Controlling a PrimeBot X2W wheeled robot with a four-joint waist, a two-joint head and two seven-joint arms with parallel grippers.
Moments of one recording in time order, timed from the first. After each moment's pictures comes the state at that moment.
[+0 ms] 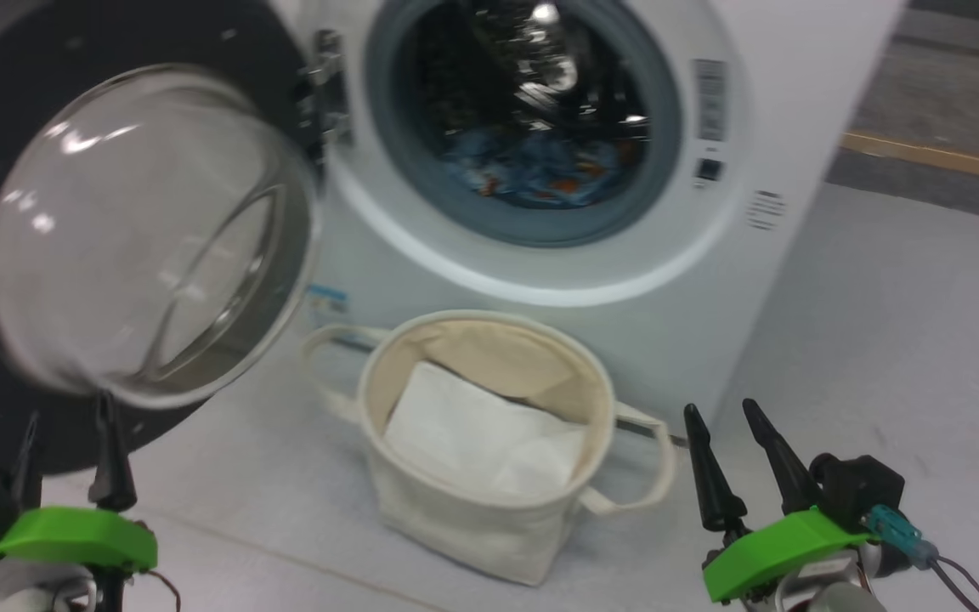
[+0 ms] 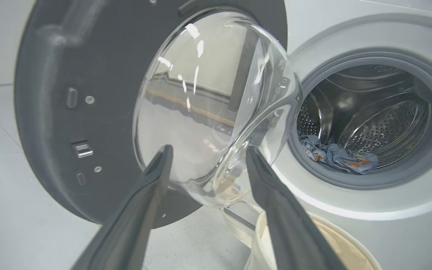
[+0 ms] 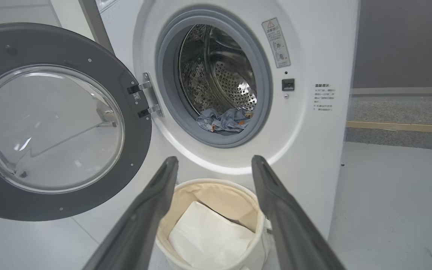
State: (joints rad) left arm -0.28 0.23 0.10 0.53 -0.38 -0.07 -0.26; right arm -0.12 -0.11 0.26 0.27 0.36 0.13 -0.25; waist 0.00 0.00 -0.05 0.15
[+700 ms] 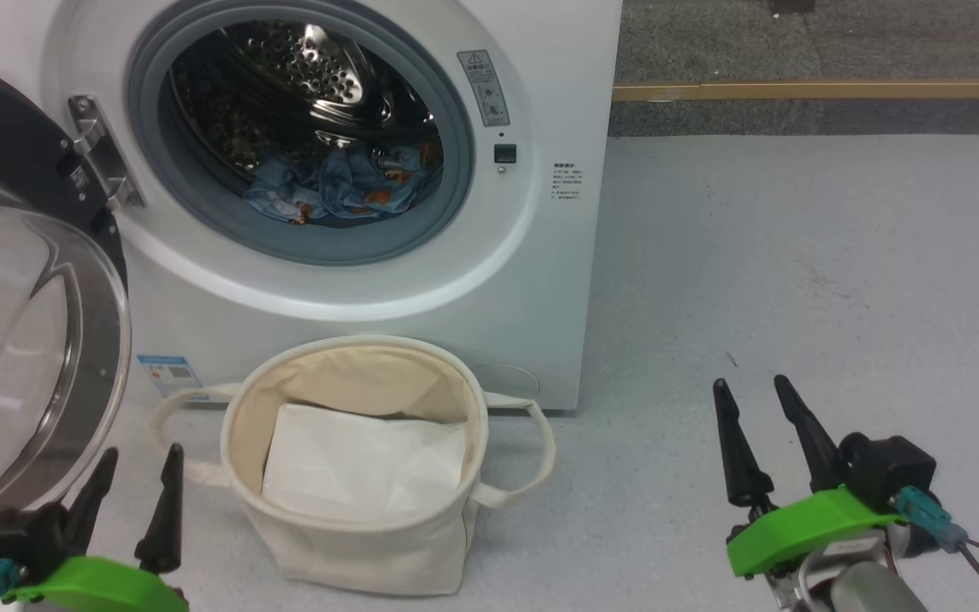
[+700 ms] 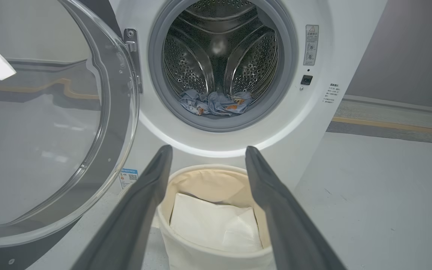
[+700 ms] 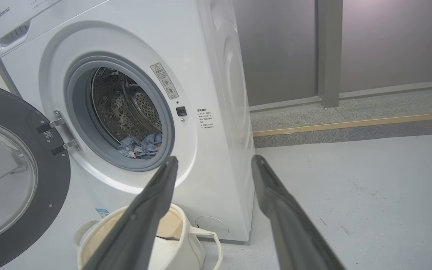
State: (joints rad) left arm -0.09 0.29 -0.01 0.30 -0.39 -0.11 -0.14; right arm -0.15 -0.12 0.22 0.27 0.36 0.13 -0.25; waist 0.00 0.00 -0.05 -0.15
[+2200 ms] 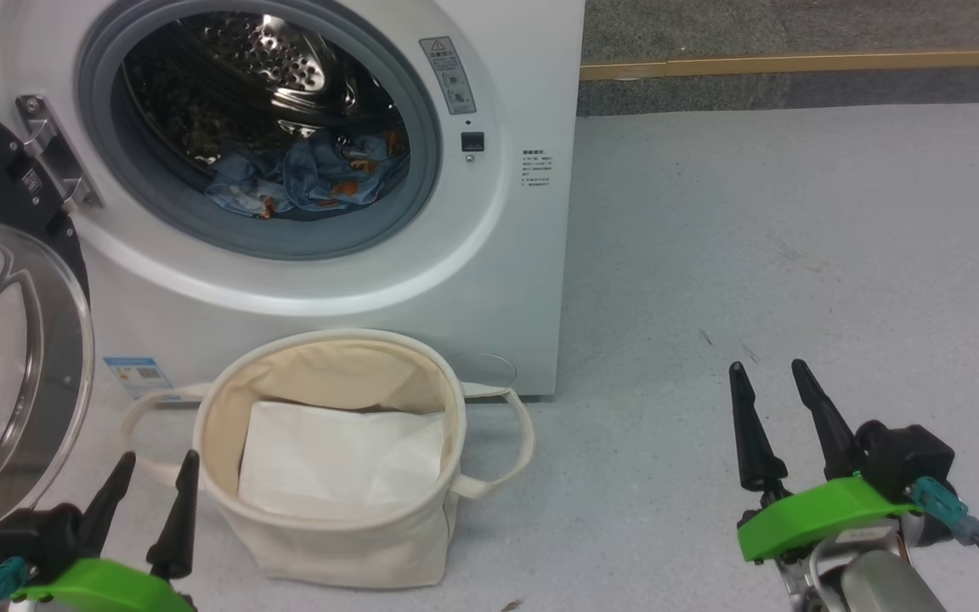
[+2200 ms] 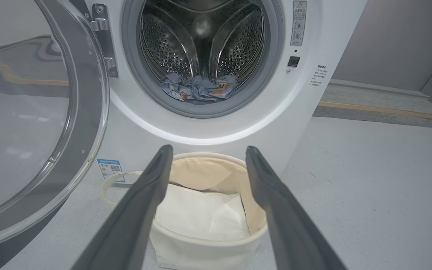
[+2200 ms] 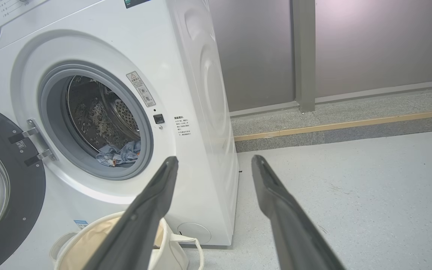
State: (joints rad) left arm -0.09 0.32 -0.07 0.30 -0.45 -0.11 -0.12; right arm -0.16 -0.12 0.17 0.25 0.33 0.13 -0.25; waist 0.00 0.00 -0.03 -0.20
